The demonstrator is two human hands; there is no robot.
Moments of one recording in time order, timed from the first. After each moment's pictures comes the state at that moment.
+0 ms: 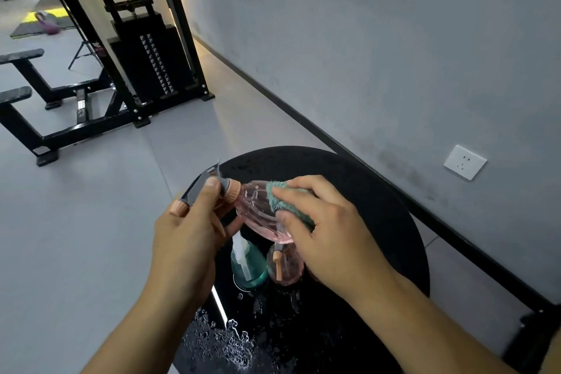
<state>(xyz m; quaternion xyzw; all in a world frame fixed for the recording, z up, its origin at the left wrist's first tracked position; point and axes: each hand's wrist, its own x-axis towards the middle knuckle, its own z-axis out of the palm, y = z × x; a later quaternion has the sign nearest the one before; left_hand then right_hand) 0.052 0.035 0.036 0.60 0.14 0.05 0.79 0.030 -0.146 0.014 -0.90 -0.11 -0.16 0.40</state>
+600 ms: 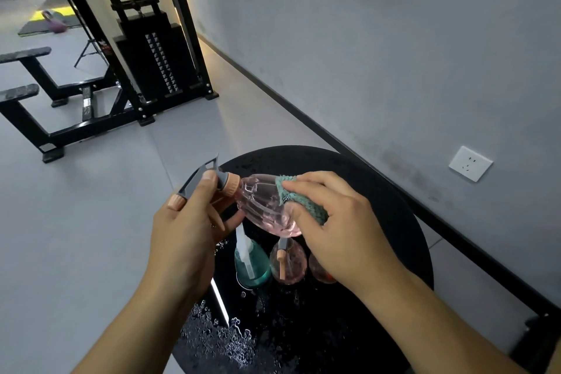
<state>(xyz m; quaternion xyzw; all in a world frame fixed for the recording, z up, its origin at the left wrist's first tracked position) 0.057 0.043 0.039 0.59 0.15 0.05 0.79 0.032 -0.152 0.017 -0.88 -0.09 -0.17 0.44</state>
